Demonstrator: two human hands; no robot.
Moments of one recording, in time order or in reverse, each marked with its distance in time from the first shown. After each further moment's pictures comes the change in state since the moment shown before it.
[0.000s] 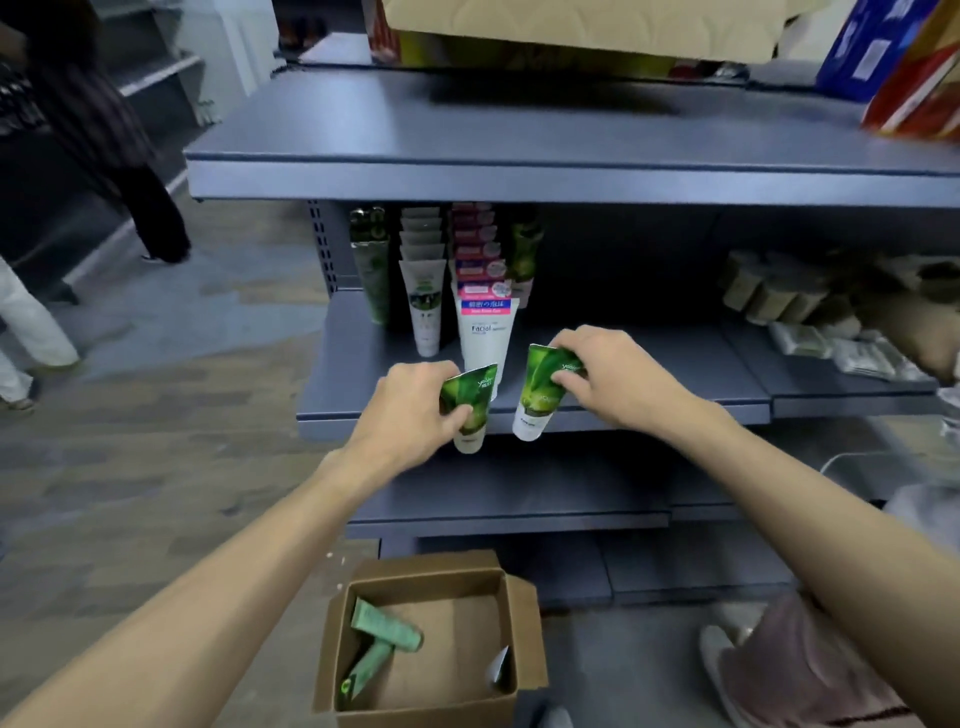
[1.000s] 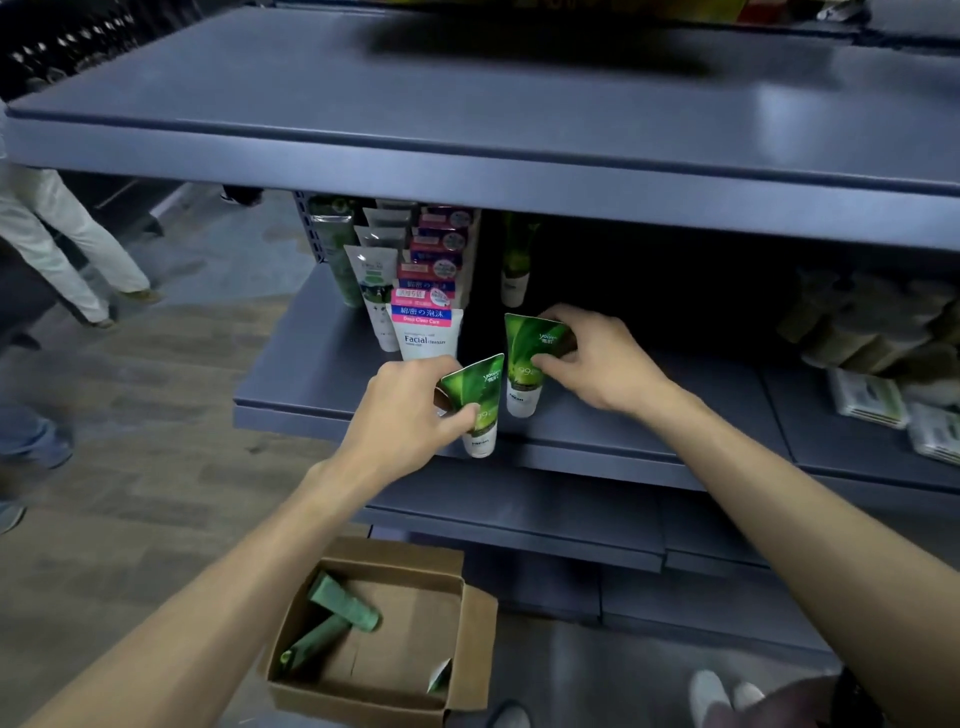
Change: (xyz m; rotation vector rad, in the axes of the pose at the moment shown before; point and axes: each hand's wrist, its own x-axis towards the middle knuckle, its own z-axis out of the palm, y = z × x) left_hand 0.068 0.072 0.063 -0.048 0.084 -0.187; right_hand 0.090 0.126 0.010 0.395 -0.068 -0.051
